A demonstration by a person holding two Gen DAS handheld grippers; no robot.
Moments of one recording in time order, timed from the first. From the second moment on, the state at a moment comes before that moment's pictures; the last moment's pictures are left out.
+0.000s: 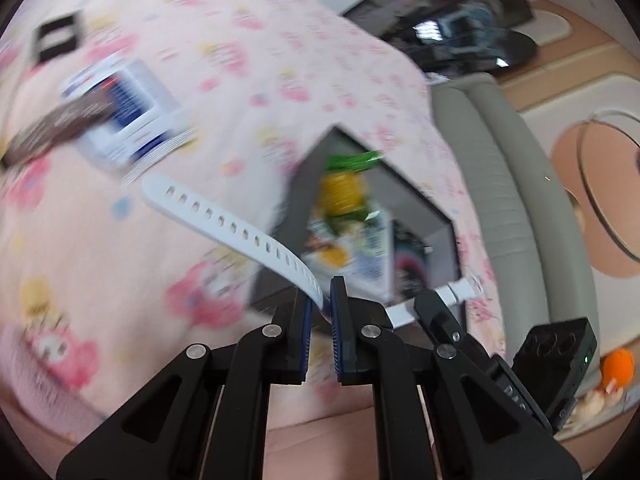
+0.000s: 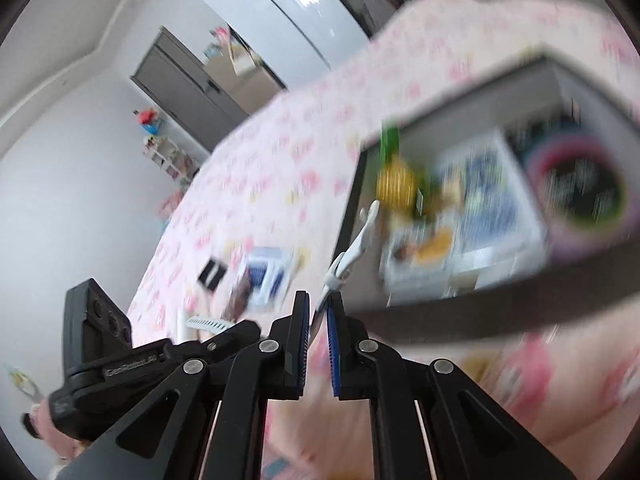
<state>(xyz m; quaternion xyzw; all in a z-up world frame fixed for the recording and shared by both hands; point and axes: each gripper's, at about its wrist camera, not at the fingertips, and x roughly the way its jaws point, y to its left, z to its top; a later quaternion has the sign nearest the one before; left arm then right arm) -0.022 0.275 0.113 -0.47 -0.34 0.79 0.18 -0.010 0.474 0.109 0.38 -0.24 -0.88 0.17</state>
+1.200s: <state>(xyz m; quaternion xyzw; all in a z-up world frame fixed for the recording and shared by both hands) -0.088 0.383 0.092 -0.57 -0.18 0.79 0.14 -0.036 0.581 0.120 0.37 -0.17 -0.91 0.01</state>
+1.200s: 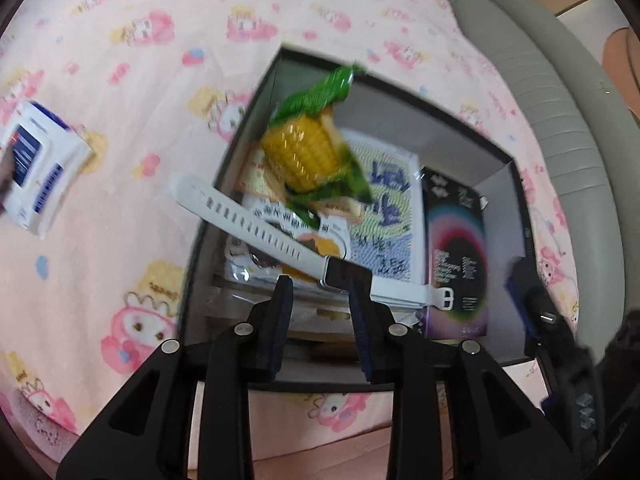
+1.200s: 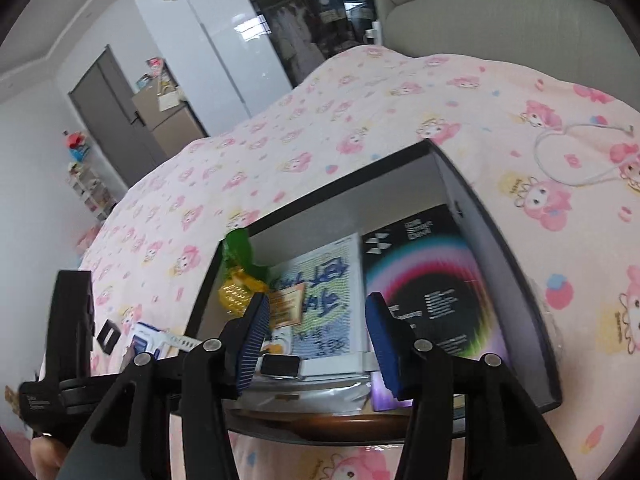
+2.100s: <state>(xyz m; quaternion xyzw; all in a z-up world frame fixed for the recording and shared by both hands) -0.109 0.349 0.064 -0.61 -0.21 0.75 0.16 -0.063 0.543 0.095 0.47 -0.10 -0.88 -0.02</state>
